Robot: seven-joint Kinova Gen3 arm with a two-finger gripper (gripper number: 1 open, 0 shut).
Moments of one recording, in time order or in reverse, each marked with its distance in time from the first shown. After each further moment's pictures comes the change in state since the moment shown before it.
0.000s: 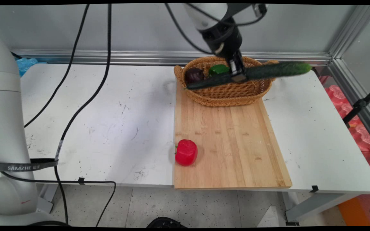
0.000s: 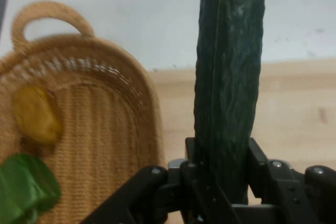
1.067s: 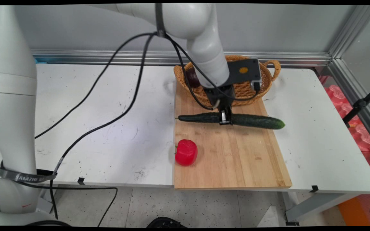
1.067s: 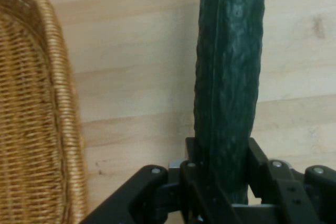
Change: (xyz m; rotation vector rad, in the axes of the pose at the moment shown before) arm -0.031 0.053 0.111 -0.045 -0.204 0.078
